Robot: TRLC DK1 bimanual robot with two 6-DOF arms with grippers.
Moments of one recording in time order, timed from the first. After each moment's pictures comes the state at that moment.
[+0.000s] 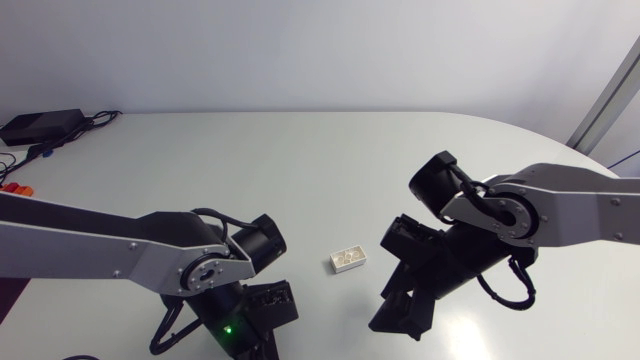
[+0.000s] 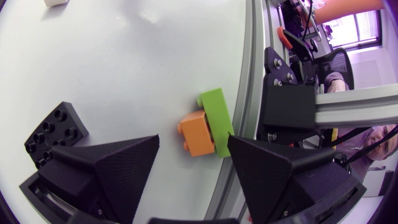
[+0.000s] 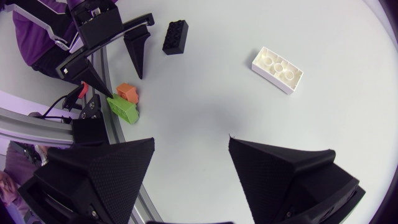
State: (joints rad) left arm -0.78 1.64 0.77 -0.67 0.55 0.47; right arm 0.51 1.40 0.80 -0.69 -0.50 -0.42
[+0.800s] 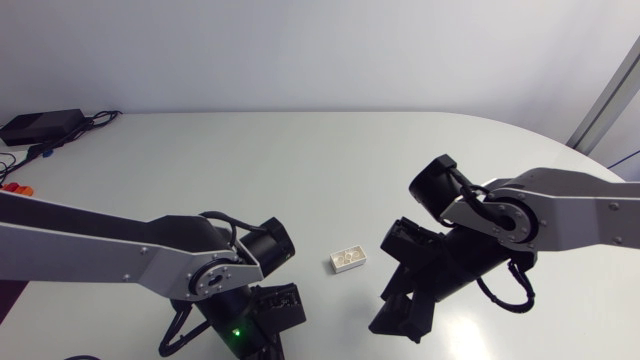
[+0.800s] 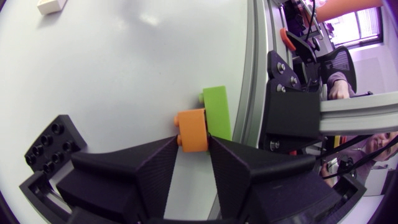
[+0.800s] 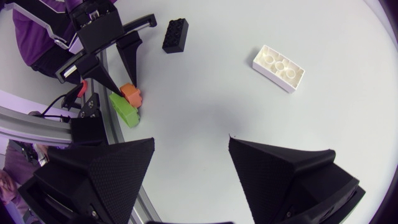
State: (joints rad) left arm -0.81 1.66 0.78 -0.63 0.53 0.44; right arm 0.51 1.40 0.78 -0.67 -0.50 -0.42
